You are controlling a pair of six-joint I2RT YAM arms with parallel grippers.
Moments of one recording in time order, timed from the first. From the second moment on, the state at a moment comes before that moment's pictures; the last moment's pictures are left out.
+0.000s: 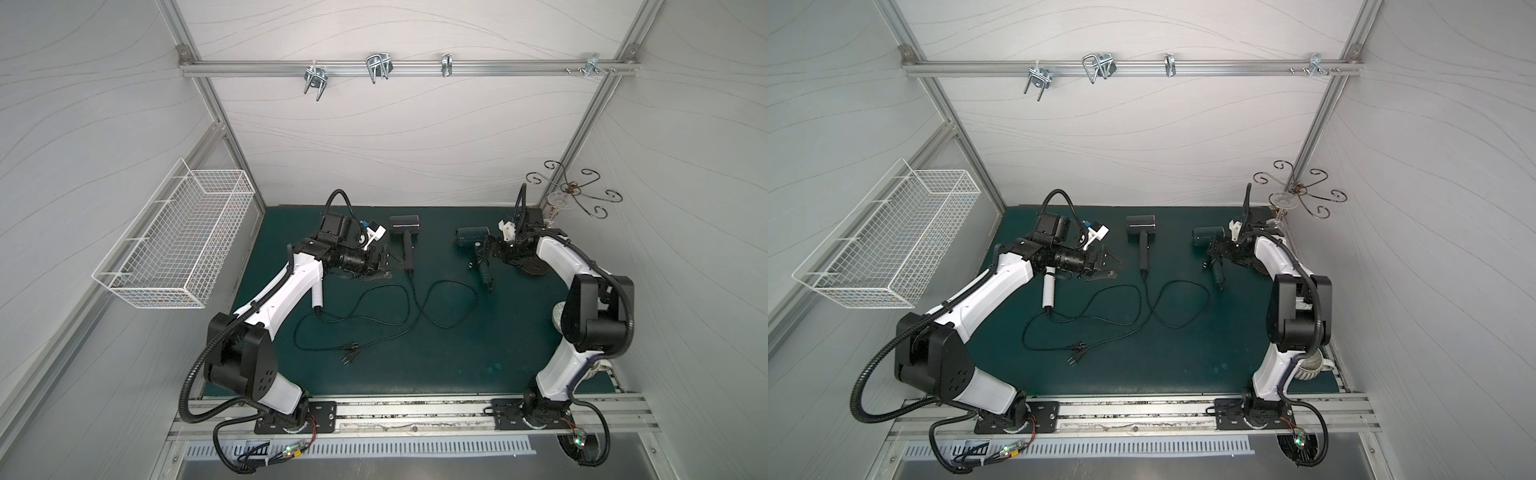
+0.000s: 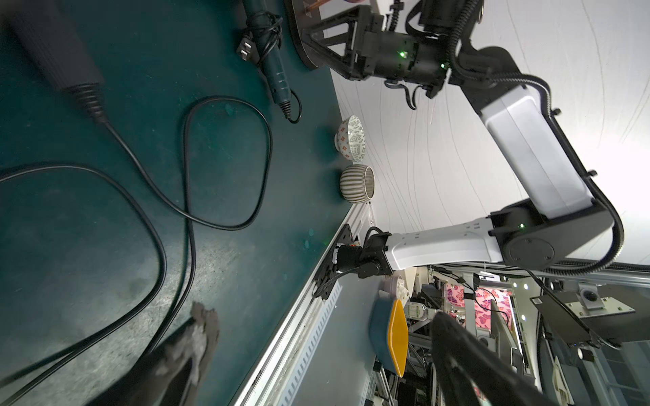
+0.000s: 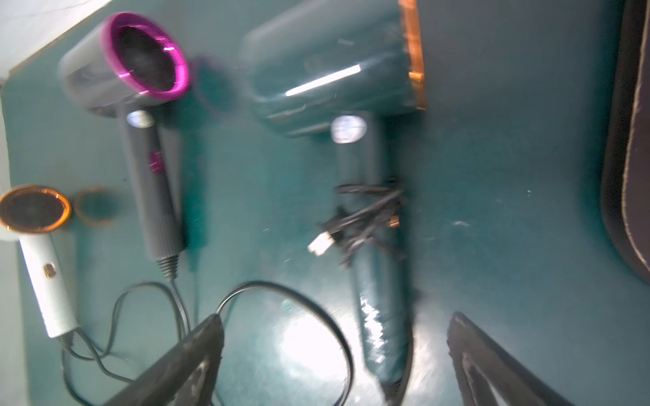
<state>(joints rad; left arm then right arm) -0.30 1.52 1.27 -0.66 0.99 -0.42 0.07 1.75 1.36 -0.67 -0.35 0.17</state>
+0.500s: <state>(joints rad) -0.24 1.40 1.16 -0.65 0.90 -0.43 0.40 1.76 1.45 -0.67 -0.39 0.23</state>
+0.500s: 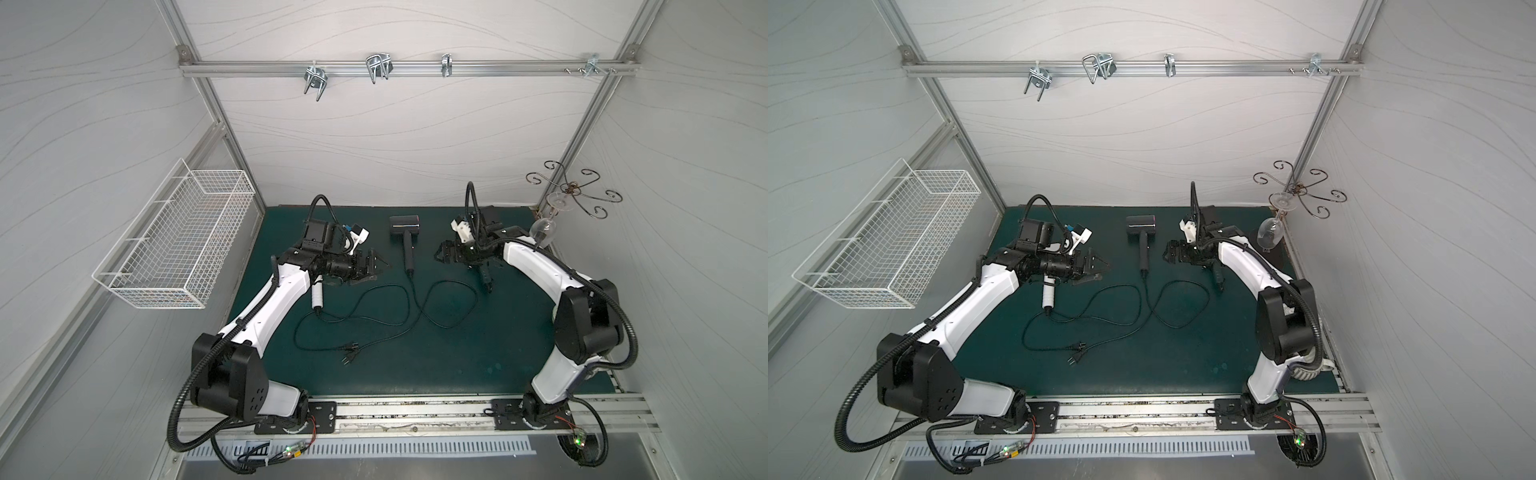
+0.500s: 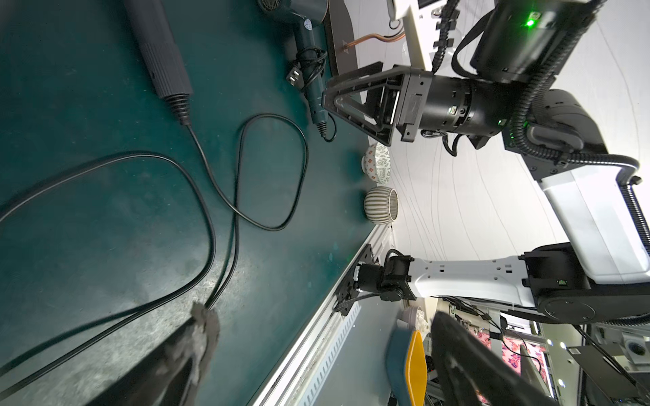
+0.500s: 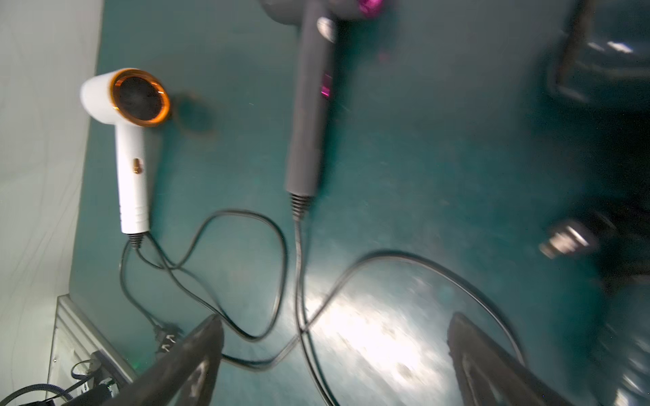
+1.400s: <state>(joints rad) -0.22 1.29 1.06 -0.65 0.84 -0.44 0.59 2.40 2.13 -0.80 -0.07 0.34</state>
